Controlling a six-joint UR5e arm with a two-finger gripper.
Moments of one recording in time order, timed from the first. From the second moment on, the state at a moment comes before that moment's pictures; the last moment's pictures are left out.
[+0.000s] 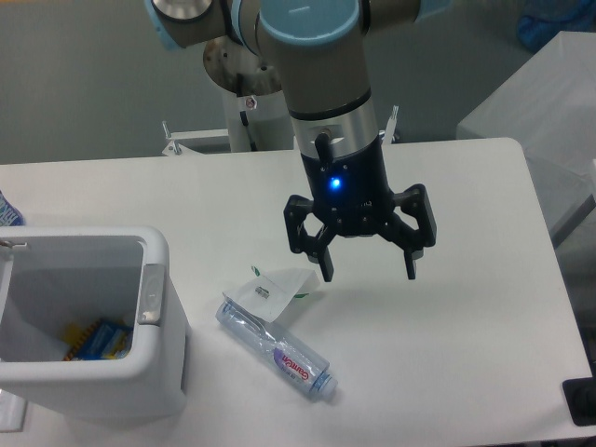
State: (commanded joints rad) arm 2.39 -1.85 -1.28 -1.03 1.63 0.60
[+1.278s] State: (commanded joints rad) arm 2.38 -1.86 -1.48 -0.94 1.65 0.75
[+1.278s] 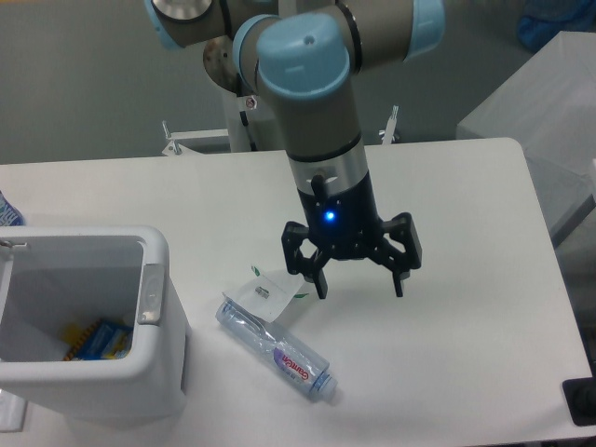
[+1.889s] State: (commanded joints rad) arm 2.37 -1.79 -1.78 -0.94 1.66 1.36
